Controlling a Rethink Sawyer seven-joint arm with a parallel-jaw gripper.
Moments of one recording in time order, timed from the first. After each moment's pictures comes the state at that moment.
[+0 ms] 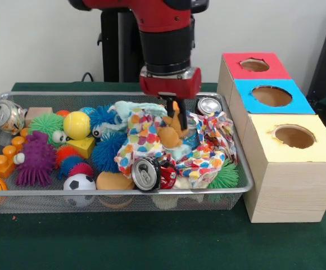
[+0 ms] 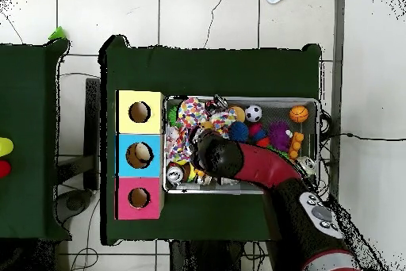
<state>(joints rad) -0.50 -0.64 0.25 1.84 -0.05 0.34 1.93</state>
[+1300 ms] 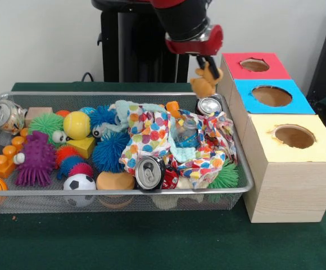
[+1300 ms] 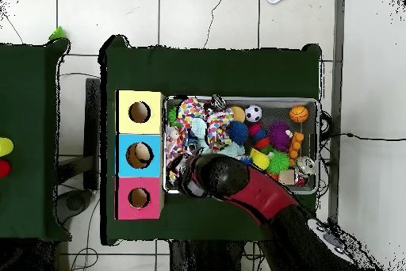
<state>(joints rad) -0.61 -0.73 0.41 2.12 0.20 0.51 1.93</state>
